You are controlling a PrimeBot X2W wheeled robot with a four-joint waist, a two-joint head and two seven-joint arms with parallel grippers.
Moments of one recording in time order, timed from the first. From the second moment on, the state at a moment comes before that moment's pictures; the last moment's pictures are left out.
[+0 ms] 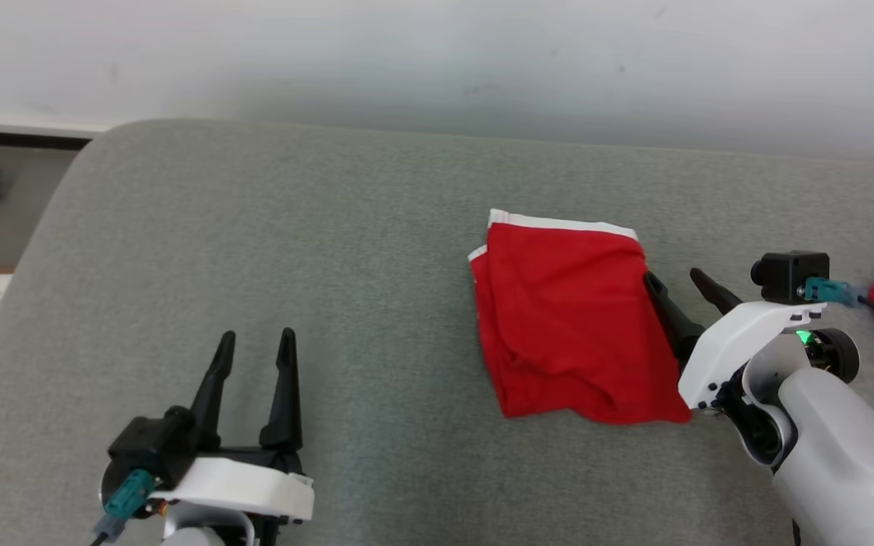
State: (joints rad) left arm -0.18 0.05 -0.10 0.15 -0.26 -0.03 -0.26; right arm -0.73 -0.20 0.54 0.79 0.80 0.13 0.00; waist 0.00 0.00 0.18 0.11
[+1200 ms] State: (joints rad) left arm -0.18 0.05 -0.20 0.19 -0.25 -0.07 -0.26; right arm -0.80 -0.23 0.77 0.93 1.01 0.13 0.12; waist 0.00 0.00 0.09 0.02
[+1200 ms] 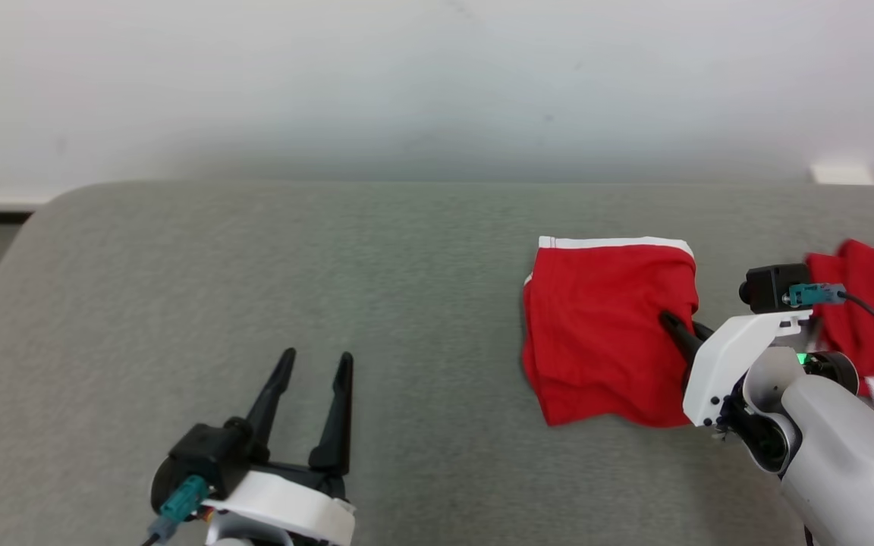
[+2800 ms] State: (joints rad) left arm -0.36 0.05 -0.37 0.25 -0.20 -0.11 -0.26; right arm -1.11 -0.76 1.13 0.72 1.14 0.13 0.01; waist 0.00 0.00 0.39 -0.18
